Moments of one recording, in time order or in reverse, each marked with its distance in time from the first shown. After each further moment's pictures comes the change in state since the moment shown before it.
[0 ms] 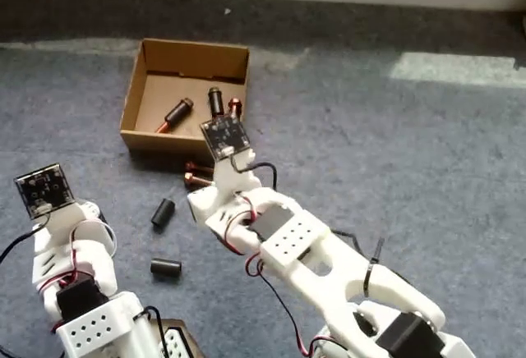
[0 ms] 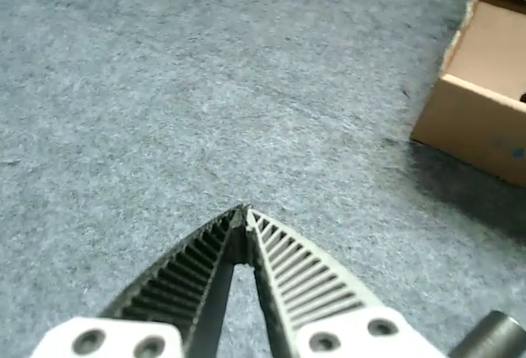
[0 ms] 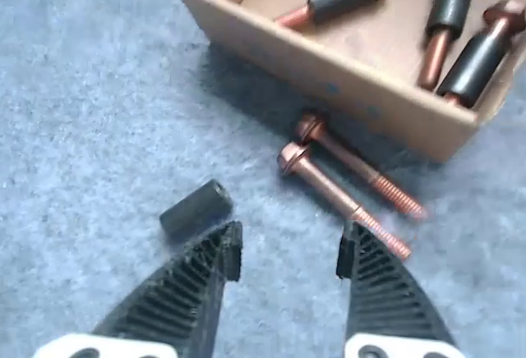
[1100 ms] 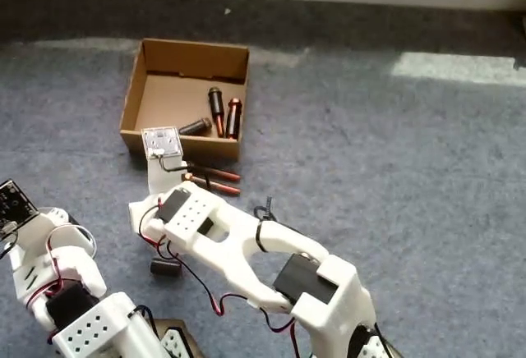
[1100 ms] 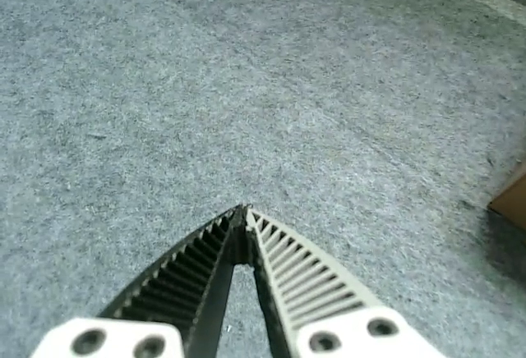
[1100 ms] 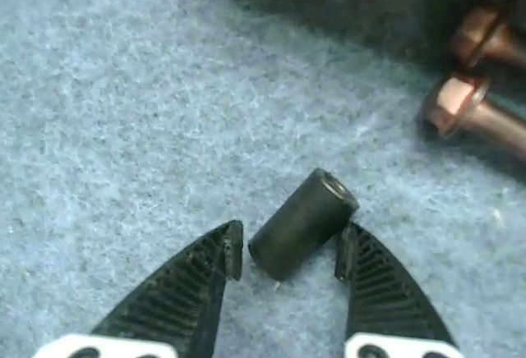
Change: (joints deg) left arm -10.6 0.0 0.0 -3.9 4.9; right arm -10.2 42.7 -39.1 13.5 -23.0
